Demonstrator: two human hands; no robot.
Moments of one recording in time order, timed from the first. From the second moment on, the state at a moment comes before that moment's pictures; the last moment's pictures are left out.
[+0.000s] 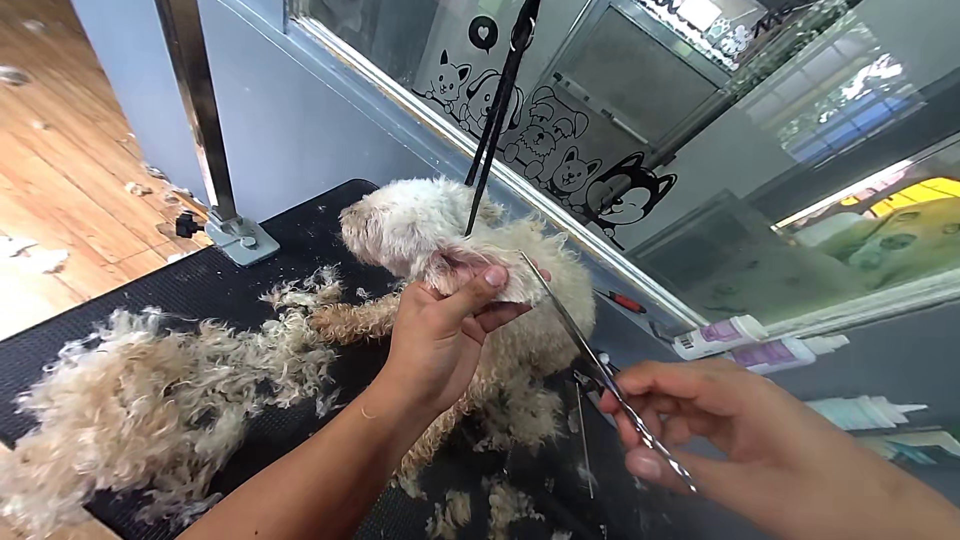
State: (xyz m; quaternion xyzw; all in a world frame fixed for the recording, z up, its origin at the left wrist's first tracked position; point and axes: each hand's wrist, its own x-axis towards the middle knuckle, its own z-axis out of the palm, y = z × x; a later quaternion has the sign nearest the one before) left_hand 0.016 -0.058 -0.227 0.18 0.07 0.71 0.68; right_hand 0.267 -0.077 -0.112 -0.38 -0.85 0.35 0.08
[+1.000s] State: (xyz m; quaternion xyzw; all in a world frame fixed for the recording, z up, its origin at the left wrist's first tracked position) left_hand 0.017 -0.055 -0.227 0.18 0.07 0.71 0.67; right_hand 0.275 -0.065 -0.103 -0.38 -0.86 0.33 0.07
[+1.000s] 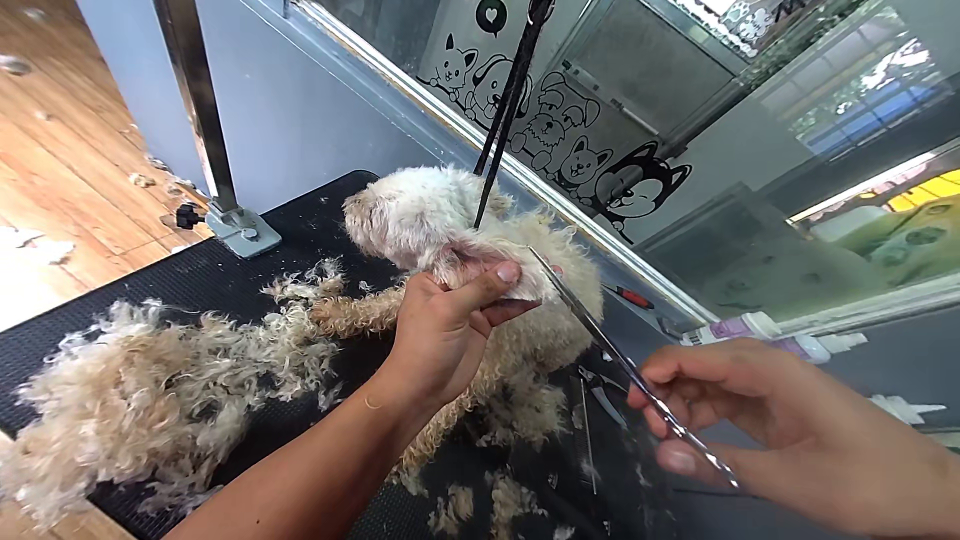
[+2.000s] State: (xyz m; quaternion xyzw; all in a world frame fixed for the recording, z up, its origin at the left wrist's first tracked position) left_hand 0.010 -0.053 -0.234 0.20 0.07 0.69 0.69; right_hand 0.273 -0.037 -0.091 -0.36 -0.88 0.30 0.02
